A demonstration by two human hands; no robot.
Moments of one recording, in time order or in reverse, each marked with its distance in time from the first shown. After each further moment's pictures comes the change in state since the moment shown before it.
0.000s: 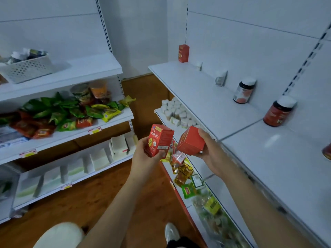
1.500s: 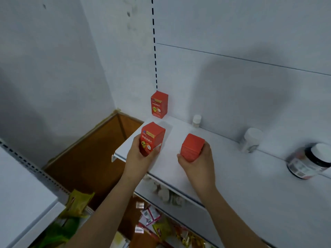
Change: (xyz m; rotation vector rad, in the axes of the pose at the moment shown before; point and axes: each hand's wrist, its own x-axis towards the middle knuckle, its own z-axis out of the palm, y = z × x) left_hand 0.647 0.069 0.075 -0.001 -0.585 0.267; right_hand 0.514 -0.080 0.061 -0.605 1.110 -0.186
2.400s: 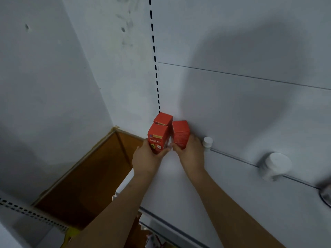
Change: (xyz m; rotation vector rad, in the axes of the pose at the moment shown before) left_hand 0.144 -0.011 0.020 0.504 0.075 0.052; right_hand 0.152 -0.020 0.102 -0.181 -0.035 -0.074
